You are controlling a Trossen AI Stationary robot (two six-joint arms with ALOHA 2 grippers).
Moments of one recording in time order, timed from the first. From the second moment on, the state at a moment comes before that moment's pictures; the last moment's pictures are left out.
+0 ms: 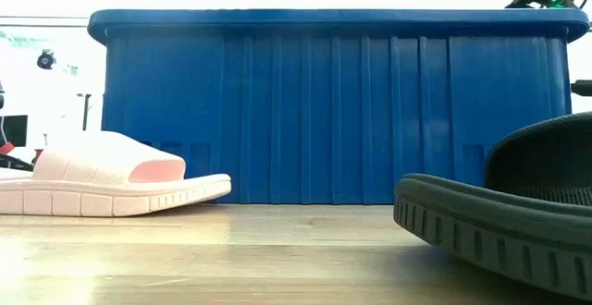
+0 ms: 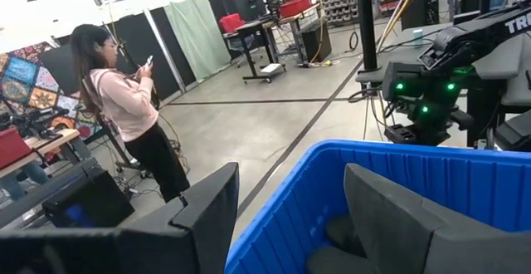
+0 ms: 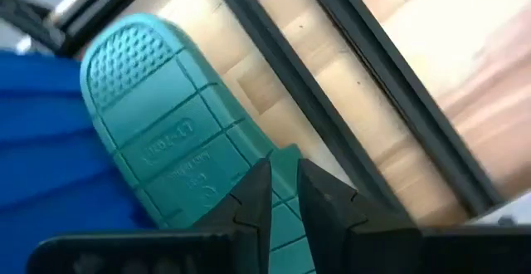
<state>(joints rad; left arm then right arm) 0.13 1.25 1.51 -0.30 -0.52 0.24 -1.16 0.96 0.75 -1.04 0.12 1.02</state>
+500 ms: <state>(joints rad) 0.13 1.25 1.51 -0.30 -0.52 0.23 -1.22 1.07 0.70 -1.03 0.06 0.97</state>
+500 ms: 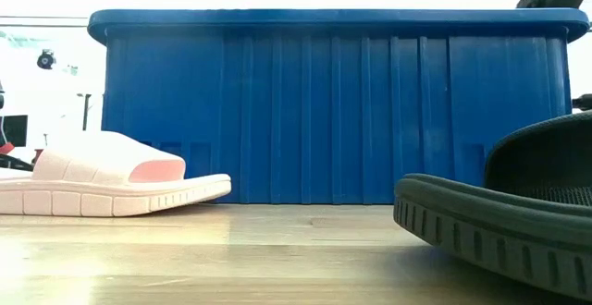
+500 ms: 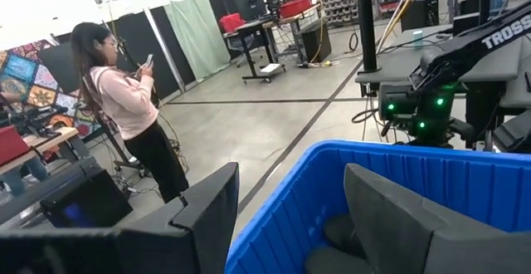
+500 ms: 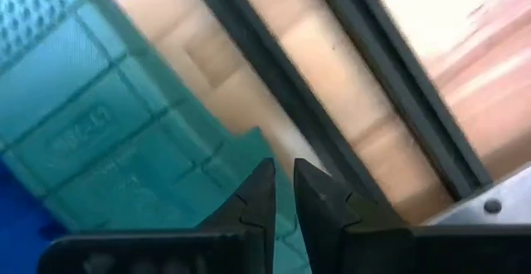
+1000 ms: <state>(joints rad) 0.14 1.25 1.51 -0.30 -0.52 0.18 -1.26 1.09 0.70 -0.93 0.10 0.76</state>
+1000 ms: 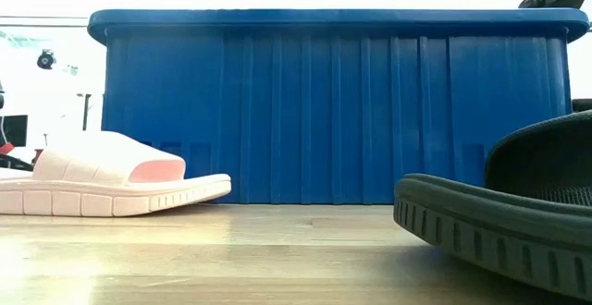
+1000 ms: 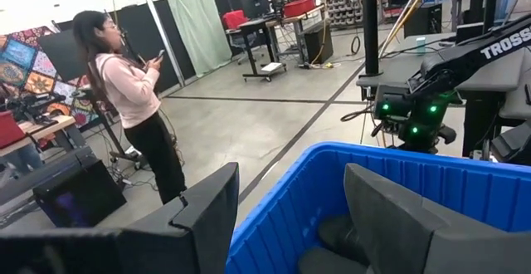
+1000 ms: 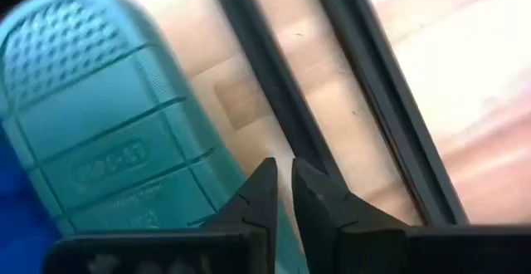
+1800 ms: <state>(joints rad) 0.14 1.28 1.51 -0.30 -0.53 0.16 -1.26 1.09 0.68 -0.86 0.04 0.80</state>
